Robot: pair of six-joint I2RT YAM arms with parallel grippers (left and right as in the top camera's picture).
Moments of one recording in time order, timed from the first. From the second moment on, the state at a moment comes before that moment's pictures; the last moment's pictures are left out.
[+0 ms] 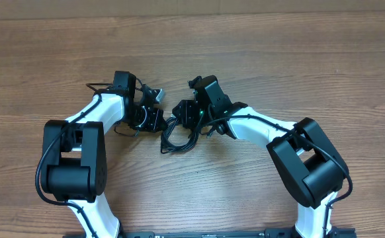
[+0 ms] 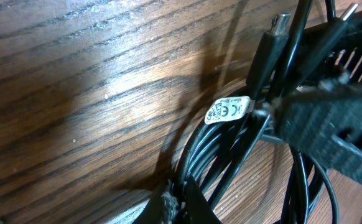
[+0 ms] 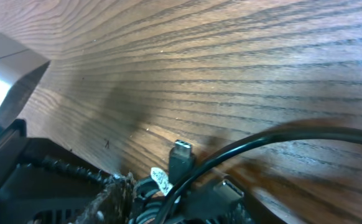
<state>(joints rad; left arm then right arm) -0.08 1.97 1.14 -0.63 0.59 0.15 0.60 2.02 1.17 0.00 -0.32 0.64</state>
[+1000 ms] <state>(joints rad) -0.08 1.97 1.14 -0.63 0.58 0.15 0.59 2.04 1.17 -0.06 -0.46 0.65</state>
